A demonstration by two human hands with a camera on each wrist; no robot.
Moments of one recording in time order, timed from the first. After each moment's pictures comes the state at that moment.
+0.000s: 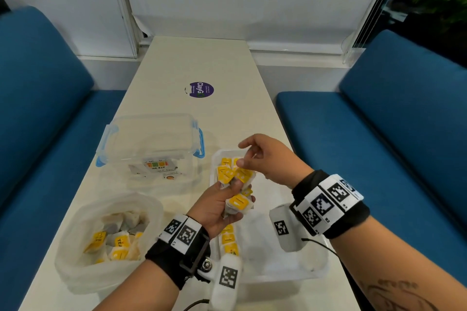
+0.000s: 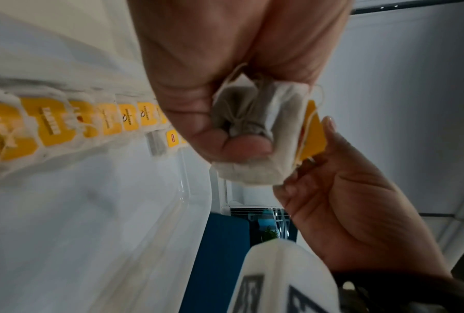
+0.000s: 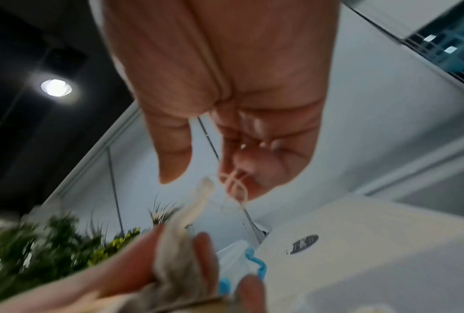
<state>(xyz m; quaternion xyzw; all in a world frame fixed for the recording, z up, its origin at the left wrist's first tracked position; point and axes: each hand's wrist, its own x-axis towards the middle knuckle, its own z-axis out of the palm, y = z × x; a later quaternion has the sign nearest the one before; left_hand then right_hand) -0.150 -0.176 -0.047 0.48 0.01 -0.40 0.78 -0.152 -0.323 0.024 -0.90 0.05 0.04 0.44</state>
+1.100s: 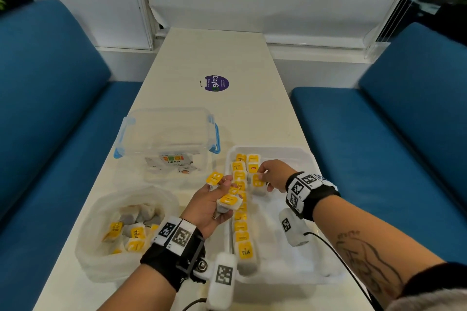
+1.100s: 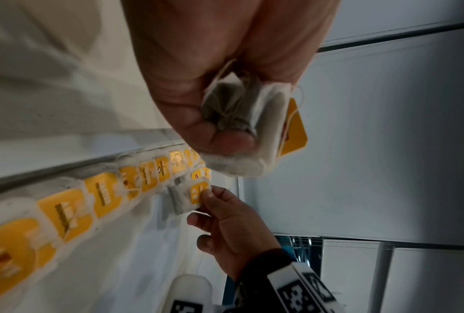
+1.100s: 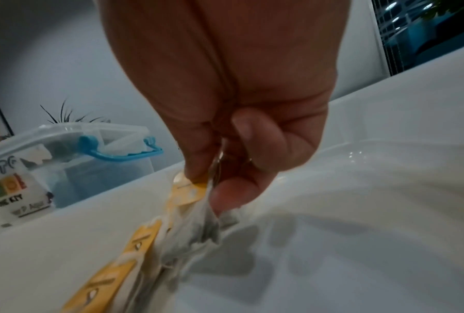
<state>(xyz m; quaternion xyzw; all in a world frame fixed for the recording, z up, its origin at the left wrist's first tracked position) -0.136 -0.142 -0.069 0.49 0.12 -0.33 0.80 -0.110 -0.336 -0.067 -0.91 0.18 0.21 0.32</state>
